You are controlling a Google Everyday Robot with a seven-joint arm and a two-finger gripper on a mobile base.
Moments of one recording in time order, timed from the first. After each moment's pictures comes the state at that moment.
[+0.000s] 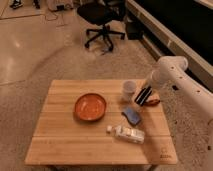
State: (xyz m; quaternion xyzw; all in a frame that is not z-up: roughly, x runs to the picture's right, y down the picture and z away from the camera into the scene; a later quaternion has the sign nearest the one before) arm 0.253 -0.029 0.857 -0.12 -0.17 -0.45 0.87
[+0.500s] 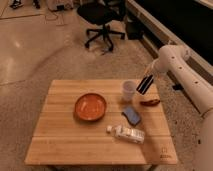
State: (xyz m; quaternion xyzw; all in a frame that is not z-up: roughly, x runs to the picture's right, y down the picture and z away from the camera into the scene) arm 0.266 -0.085 0.852 -0.08 -0.14 -0.47 0.87
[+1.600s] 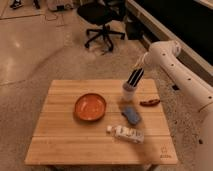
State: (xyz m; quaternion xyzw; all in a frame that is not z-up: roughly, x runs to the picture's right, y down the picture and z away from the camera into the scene) arm 0.192 -0.126 0.835 0.01 -0.13 -0.52 0.85
